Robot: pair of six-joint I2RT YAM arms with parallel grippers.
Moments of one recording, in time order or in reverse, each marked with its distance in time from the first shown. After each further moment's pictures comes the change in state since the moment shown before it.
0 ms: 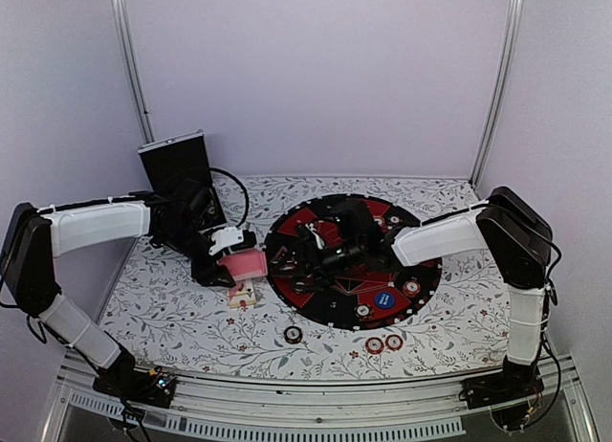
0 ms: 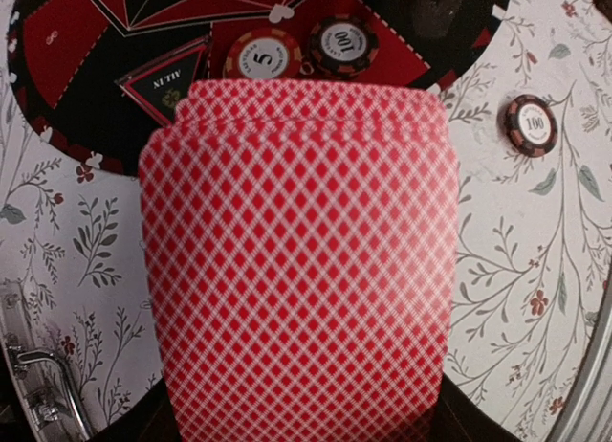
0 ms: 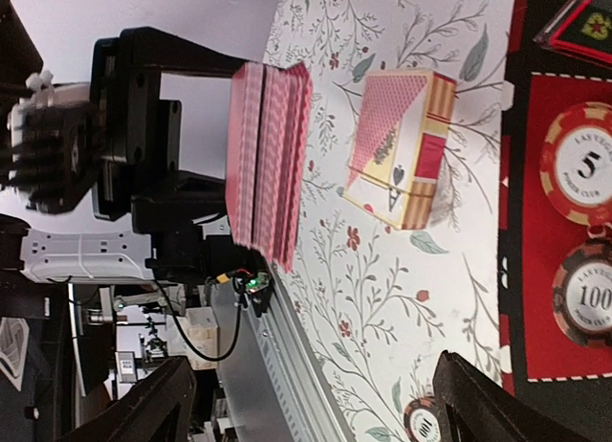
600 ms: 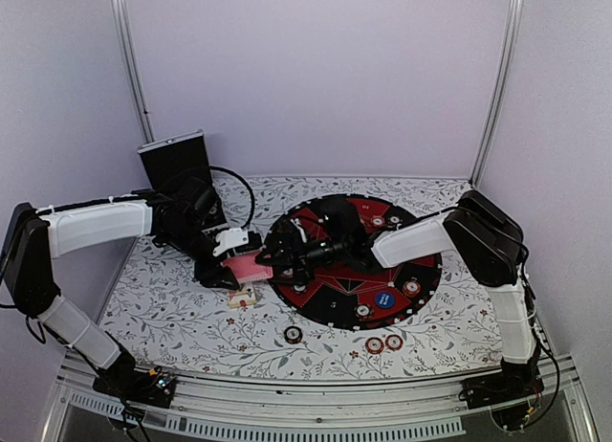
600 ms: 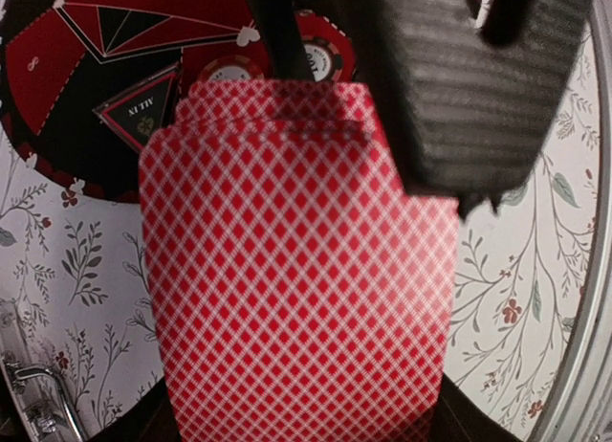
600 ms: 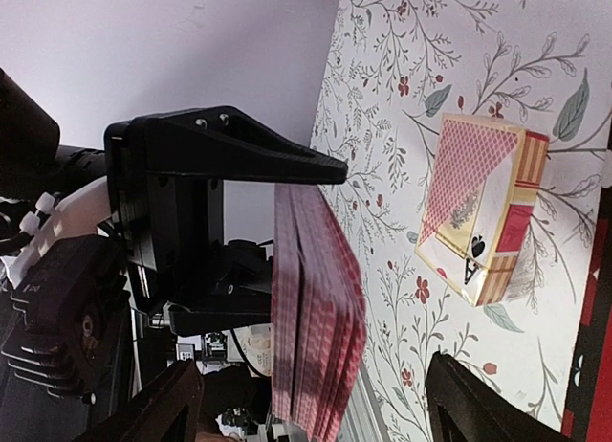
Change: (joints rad) left arm -0.053 -0.008 0.027 -0.036 0.012 -0.022; right arm 0.000 0.193 0.150 0.277 -0.116 0.244
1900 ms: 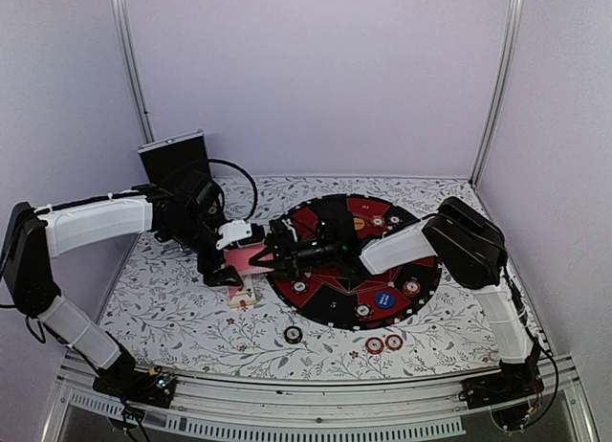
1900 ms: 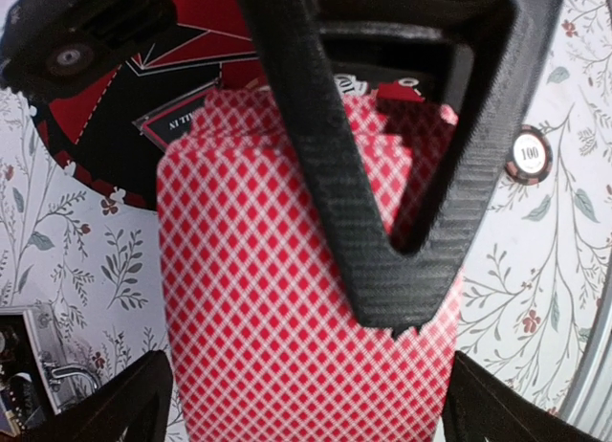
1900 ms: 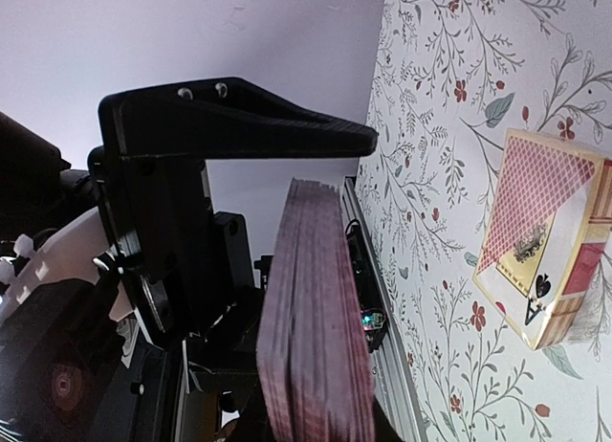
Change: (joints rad) left arm -0.019 0.006 0.046 0.007 -0.060 -0.010; right arm 0.021 0.130 0.084 0.272 -0.046 0.253
